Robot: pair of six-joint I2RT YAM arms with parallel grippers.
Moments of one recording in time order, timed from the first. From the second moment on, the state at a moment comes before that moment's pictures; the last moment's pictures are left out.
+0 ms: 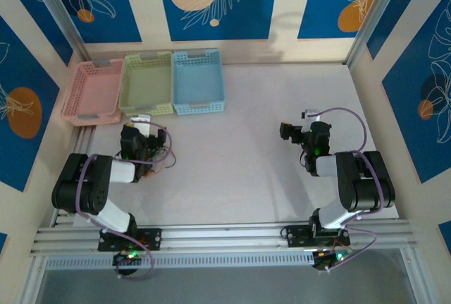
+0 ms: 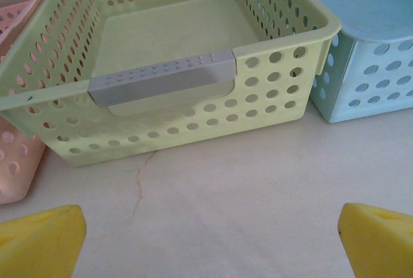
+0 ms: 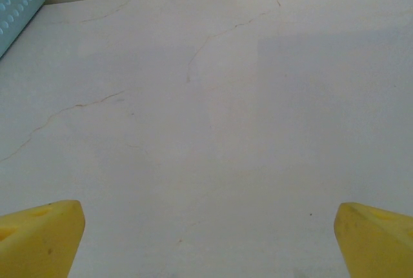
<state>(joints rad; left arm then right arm) -0.09 1.56 0.37 0.84 -0.06 0.08 0.02 1.53 0.40 0.72 -0.08 0.10</state>
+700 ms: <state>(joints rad) -0.06 0.96 0.69 0.09 -0.16 -0.23 0.24 0.80 0.37 0.24 -0.09 0.24</state>
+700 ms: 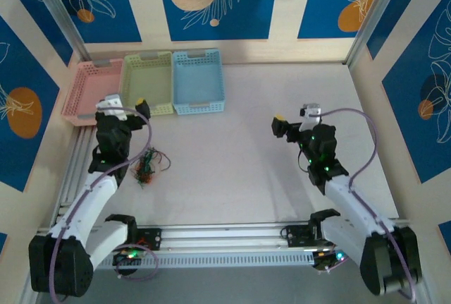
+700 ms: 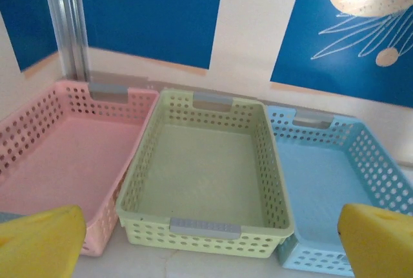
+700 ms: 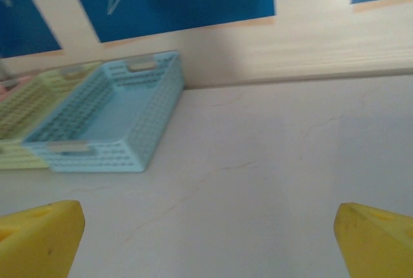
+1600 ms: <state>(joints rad) 0.19 2.12 1.91 -0.70 0.10 -0.21 0.37 0.71 0.30 0.19 -0.11 0.27</state>
